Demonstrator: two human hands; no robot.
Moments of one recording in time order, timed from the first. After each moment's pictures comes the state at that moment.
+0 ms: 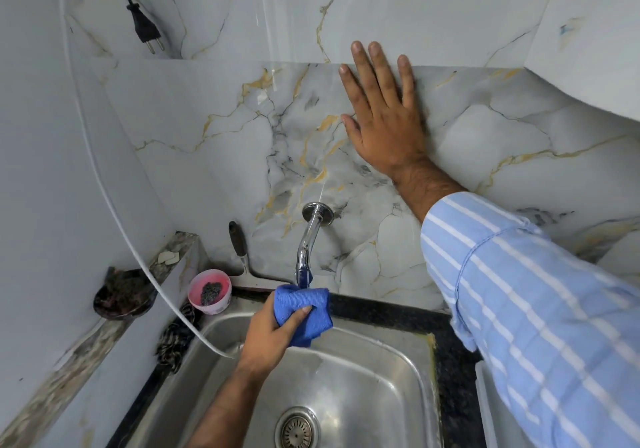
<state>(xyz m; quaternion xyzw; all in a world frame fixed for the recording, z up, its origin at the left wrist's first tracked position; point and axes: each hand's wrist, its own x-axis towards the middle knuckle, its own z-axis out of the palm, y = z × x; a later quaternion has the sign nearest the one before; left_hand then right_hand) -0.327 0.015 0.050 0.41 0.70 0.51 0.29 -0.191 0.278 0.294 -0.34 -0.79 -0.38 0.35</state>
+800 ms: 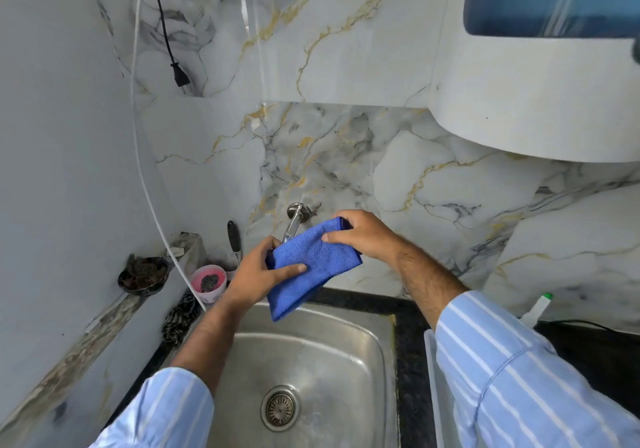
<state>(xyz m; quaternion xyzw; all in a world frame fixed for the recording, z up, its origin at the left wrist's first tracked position) -0.293 -0.027 0.181 0.52 0.64 0.49 0.26 -0.084 0.106 0.247 -0.36 -0.82 0.39 0.20</state>
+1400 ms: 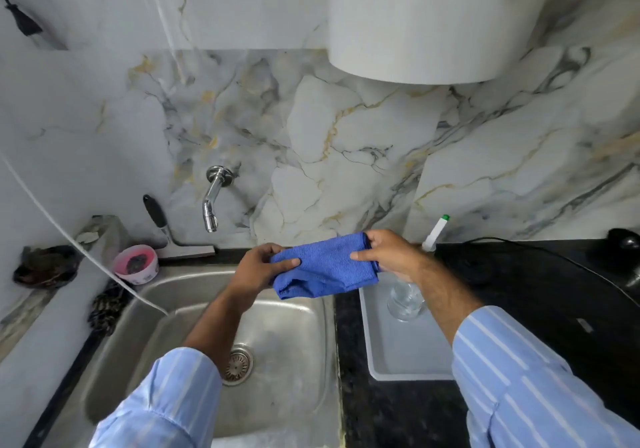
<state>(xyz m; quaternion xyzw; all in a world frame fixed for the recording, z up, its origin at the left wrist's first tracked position) -0.161 -0.007 0.112 0.43 0.60 0.46 0.50 0.116 0.068 0.147 -0.51 -0.60 0.58 0.22</state>
